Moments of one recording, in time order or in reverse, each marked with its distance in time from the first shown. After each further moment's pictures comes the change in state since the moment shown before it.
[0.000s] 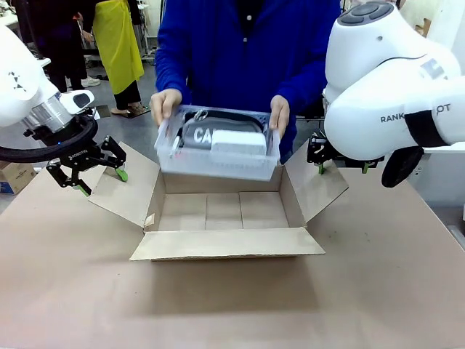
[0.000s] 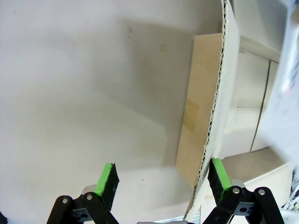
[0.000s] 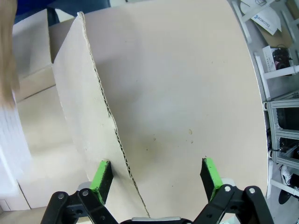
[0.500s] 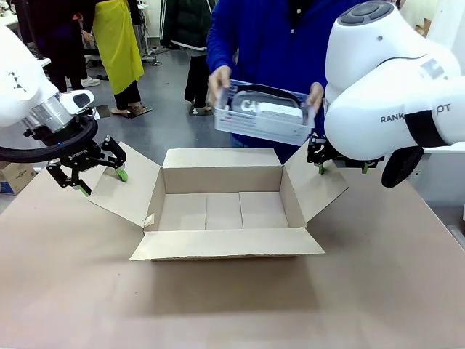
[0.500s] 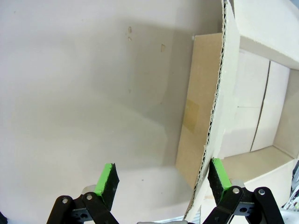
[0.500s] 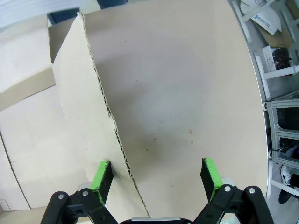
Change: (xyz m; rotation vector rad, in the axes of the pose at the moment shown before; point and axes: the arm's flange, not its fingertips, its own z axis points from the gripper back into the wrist) left arm 0.000 0.000 0.000 0.000 0.000 0.000; right arm 0.000 0.000 0.000 0.000 0.000 0.000
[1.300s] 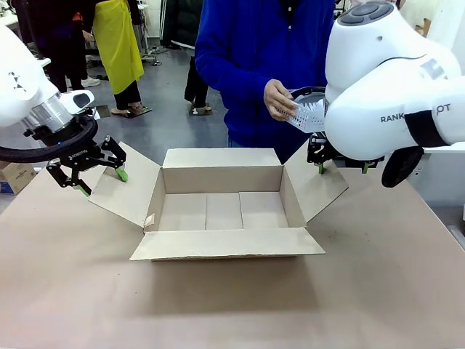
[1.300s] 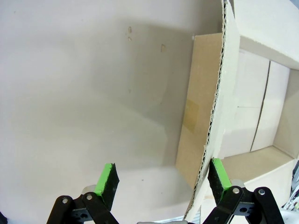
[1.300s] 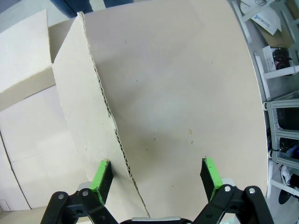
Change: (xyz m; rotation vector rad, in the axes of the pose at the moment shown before) left arm 0.000 0.000 0.000 0.000 0.000 0.000; right arm 0.000 0.000 0.000 0.000 0.000 0.000
